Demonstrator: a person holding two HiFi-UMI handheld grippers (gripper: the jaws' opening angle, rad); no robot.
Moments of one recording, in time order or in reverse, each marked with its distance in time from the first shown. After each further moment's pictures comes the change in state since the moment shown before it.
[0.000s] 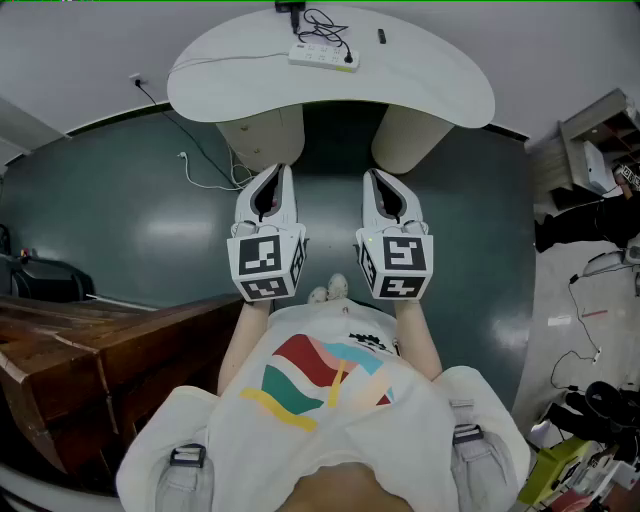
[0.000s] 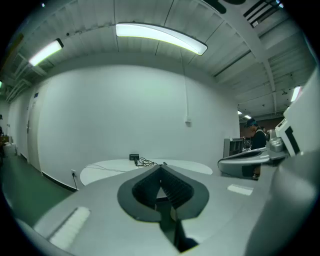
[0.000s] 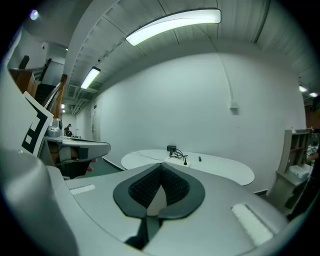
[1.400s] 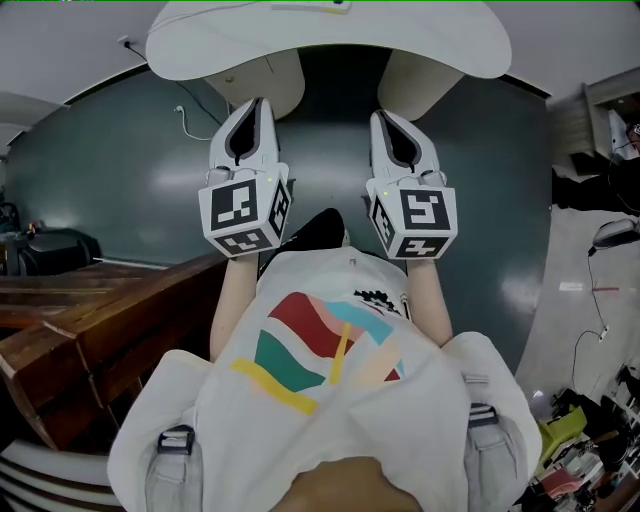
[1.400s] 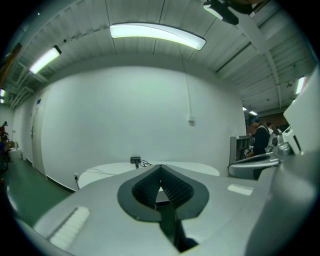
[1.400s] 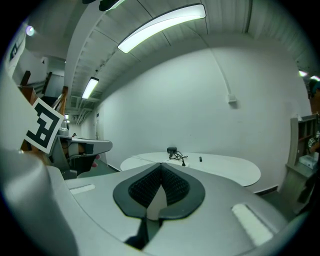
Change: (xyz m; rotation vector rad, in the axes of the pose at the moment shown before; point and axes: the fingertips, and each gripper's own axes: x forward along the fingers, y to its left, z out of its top) left arm 0.048 -0.023 0.011 0.025 -0.019 0.058; right arm 0.016 -0.062 -0.008 0.062 -0.045 0.070
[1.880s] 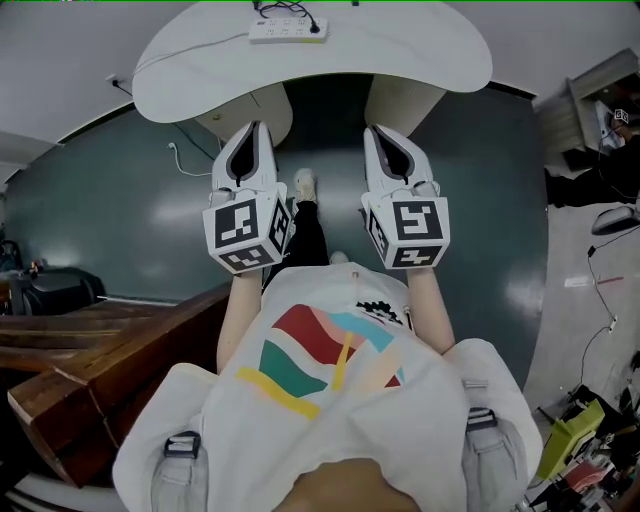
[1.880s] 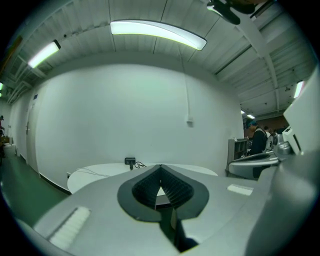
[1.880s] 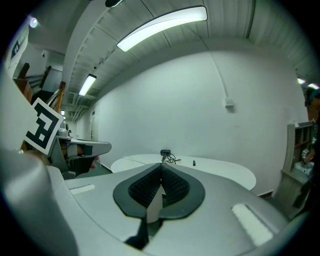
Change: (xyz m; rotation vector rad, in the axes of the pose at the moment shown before) left arm 0.044 -0.012 -0.001 -0.018 -0.019 -0.041; right arm 0.022 -0.032 0.008 -0.028 -0.025 -0.053
